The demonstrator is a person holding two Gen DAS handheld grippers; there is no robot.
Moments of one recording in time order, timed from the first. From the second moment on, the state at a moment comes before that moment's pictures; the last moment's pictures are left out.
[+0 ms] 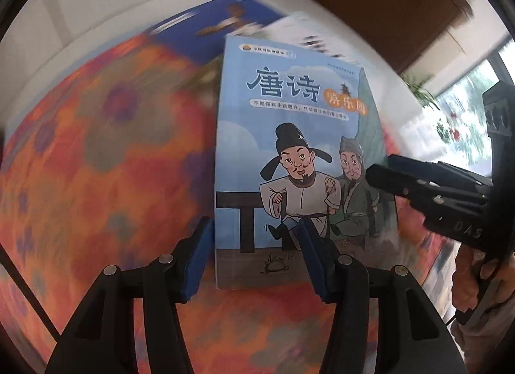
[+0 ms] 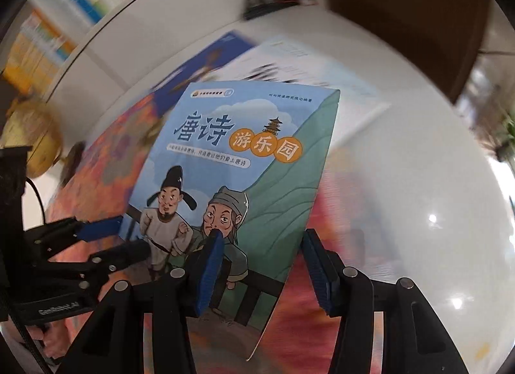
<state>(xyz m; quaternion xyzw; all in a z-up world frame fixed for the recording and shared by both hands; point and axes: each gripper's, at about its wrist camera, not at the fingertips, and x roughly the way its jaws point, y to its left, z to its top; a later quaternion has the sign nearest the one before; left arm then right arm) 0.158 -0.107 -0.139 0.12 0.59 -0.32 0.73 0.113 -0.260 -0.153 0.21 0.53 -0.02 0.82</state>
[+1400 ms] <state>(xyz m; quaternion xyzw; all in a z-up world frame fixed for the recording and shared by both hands) 0.197 0.095 -0.168 -0.12 0.69 -0.26 0.67 0.151 -0.168 -0.212 0.35 0.57 0.28 0.69</state>
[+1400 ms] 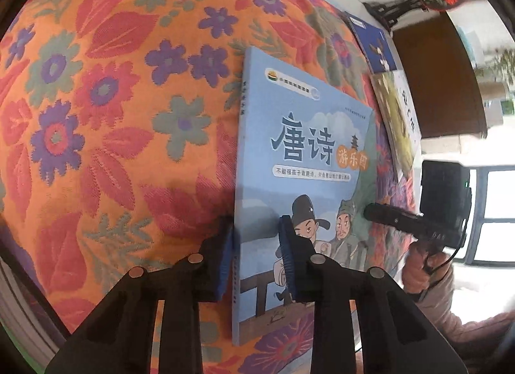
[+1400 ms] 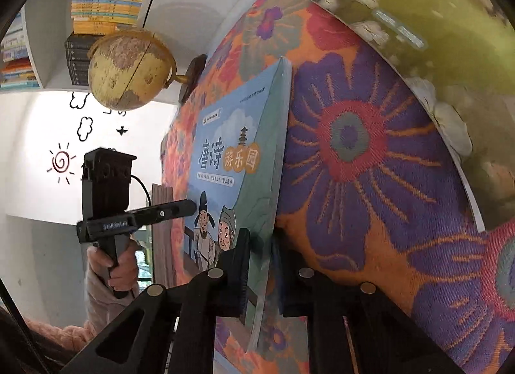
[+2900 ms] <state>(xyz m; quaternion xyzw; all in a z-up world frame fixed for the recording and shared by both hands) 0.125 0.121 -0.093 -0.02 0.62 -0.19 0.76 0.117 -0.084 -0.115 0.21 0.52 0.29 0.77</state>
